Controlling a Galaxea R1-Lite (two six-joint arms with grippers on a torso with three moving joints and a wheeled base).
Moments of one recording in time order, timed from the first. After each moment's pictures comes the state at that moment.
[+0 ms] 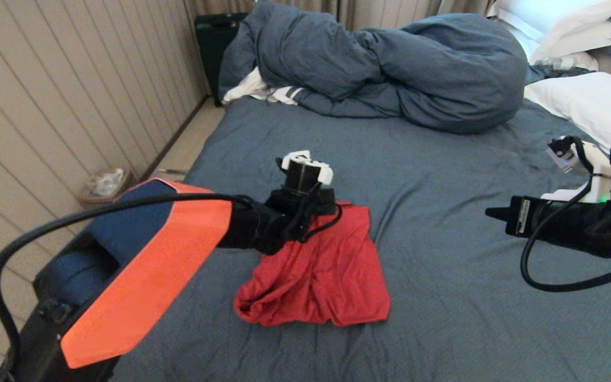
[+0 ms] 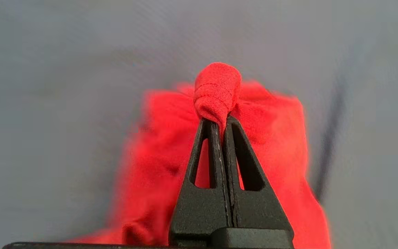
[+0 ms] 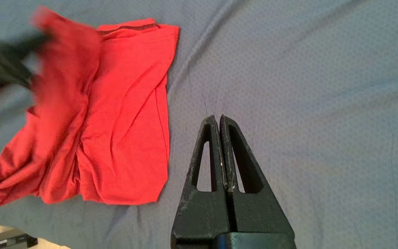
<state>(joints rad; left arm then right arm) -0.70 2.40 -1.79 -0.33 0.36 -0.36 0.10 1.43 -0.83 -0.21 0.11 0.20</state>
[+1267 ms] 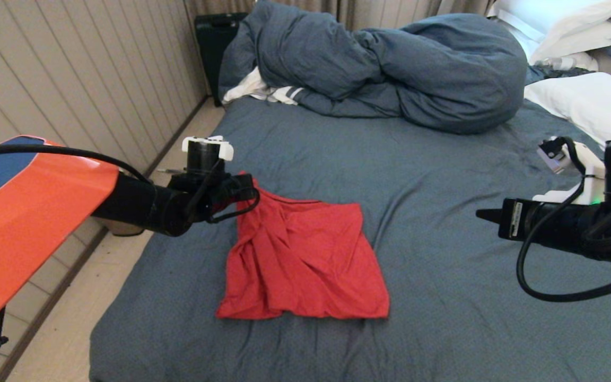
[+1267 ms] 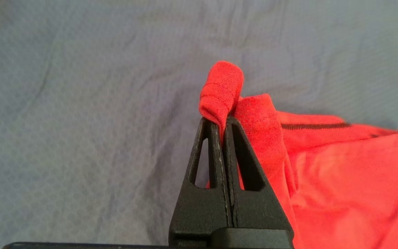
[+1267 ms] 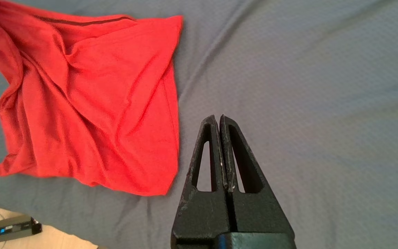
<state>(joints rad) -0.42 2.17 -1.42 -0.44 0.22 -0.30 0.14 1.43 -0.83 -0.21 0.11 0.20</state>
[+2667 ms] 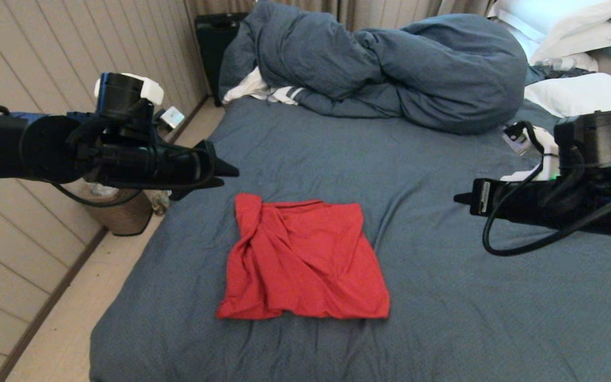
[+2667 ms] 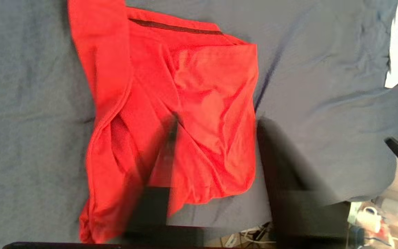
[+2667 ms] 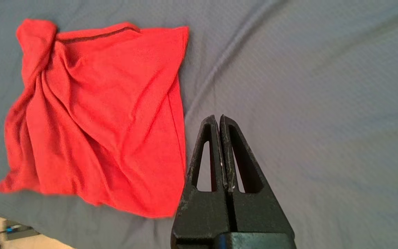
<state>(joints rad) -0.32 1.83 -1.46 0.13 -0.30 -0.56 0.16 1.58 -1.05 -0.10 0.11 0.22</state>
